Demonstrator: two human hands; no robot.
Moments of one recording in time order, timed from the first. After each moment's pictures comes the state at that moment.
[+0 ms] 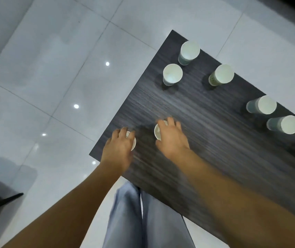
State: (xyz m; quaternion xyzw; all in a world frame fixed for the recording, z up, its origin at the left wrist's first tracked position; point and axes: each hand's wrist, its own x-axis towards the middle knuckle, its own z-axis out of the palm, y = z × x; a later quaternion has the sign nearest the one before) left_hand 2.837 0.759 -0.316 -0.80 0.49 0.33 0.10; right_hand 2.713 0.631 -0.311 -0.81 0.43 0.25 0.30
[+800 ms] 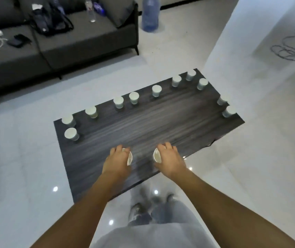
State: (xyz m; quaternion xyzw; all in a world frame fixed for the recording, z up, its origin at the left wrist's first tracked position) left_hand 2.666 0.816 -0.074 -0.52 0.80 0.26 0.13; right_hand 2.488 0.889 -0.078 -0.54 0.79 -0.02 0.29
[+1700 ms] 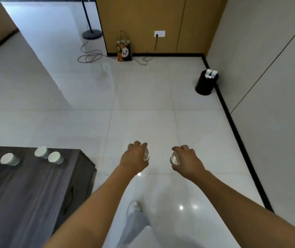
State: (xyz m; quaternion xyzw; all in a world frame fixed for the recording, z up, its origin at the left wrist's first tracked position) left_hand 2.001 1.246 -0.009 0.01 0.97 0.18 0.18; right_hand 1.999 1.451 -0.030 -0.05 0.96 -0.19 0.18
